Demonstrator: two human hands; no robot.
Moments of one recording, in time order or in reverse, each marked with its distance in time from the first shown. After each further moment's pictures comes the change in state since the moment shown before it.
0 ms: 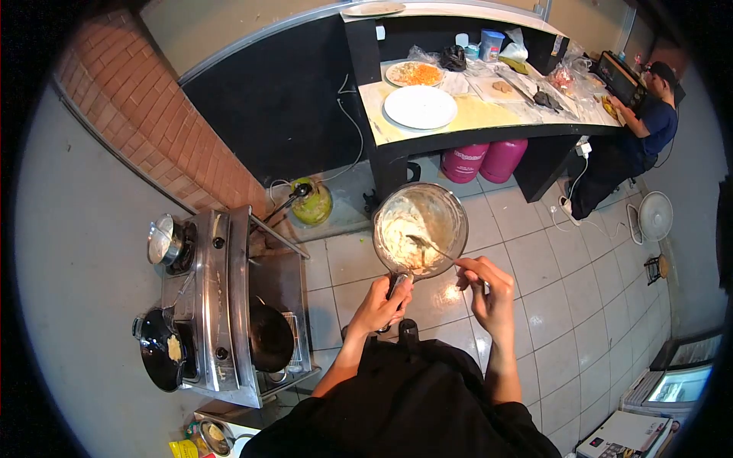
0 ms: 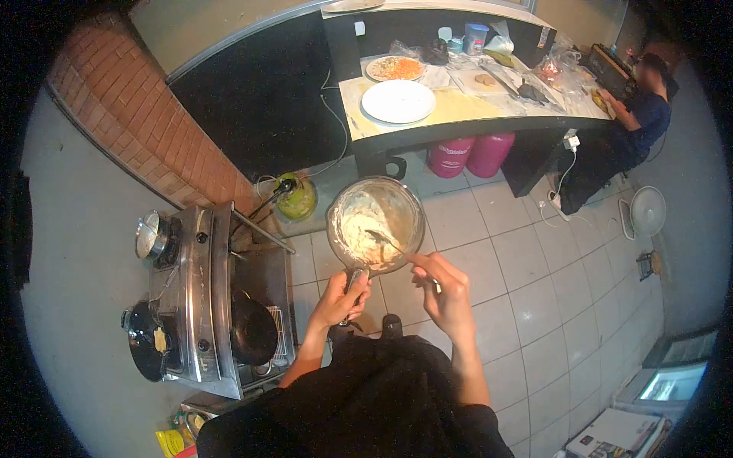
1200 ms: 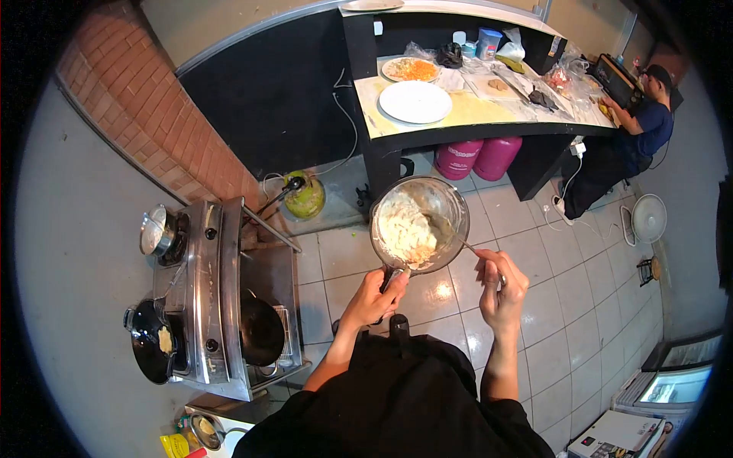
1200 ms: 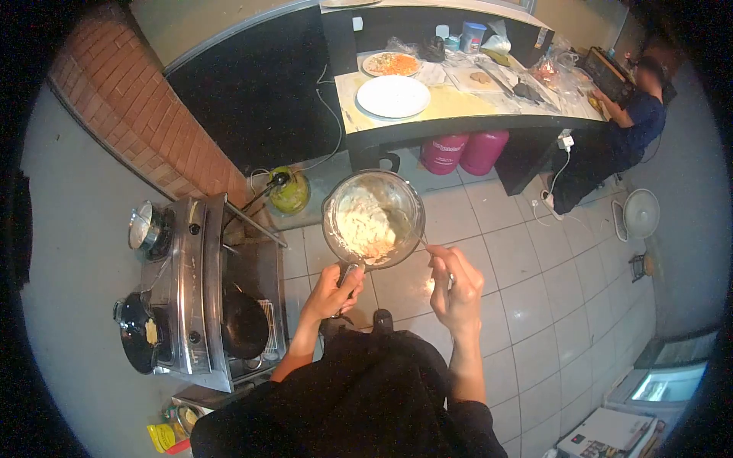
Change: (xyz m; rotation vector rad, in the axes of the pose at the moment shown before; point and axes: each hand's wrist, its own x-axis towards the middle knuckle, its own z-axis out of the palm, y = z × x) left_hand -0.003 0.004 0.008 0.076 0.003 0.045; right_hand -0.006 0.001 -0.021 -0.200 0.133 -0.137
